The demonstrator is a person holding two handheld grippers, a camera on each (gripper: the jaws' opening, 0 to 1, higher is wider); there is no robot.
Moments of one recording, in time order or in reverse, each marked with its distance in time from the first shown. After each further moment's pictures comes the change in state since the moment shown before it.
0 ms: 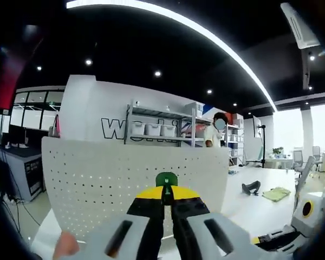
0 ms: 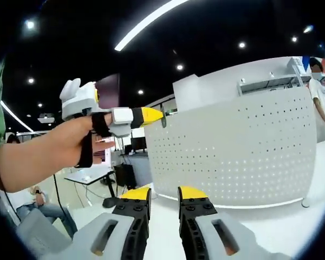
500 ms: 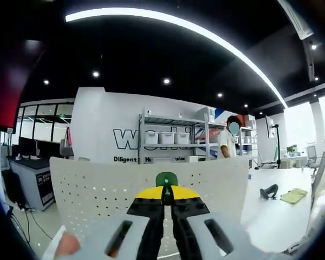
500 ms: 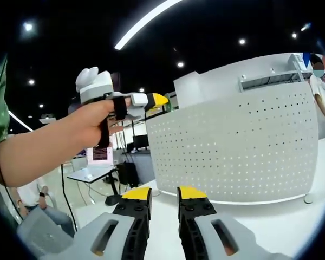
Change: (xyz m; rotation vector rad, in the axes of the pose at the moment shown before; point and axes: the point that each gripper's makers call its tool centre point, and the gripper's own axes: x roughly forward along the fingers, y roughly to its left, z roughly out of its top) left arm 0.031 0.031 0.027 0.064 -0.059 0.115; right arm -0.001 0.000 -0.009 0.015 0.024 0.020
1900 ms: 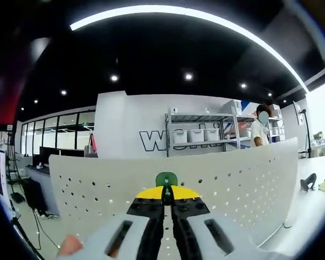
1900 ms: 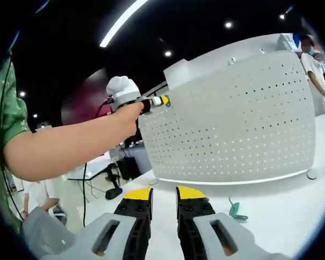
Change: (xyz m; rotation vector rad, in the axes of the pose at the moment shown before) left arm 0.088 0.076 -0.041 0.081 -0.009 0.209; right arm -0.004 -0.024 -0.035 0.121 0.070 -0.027
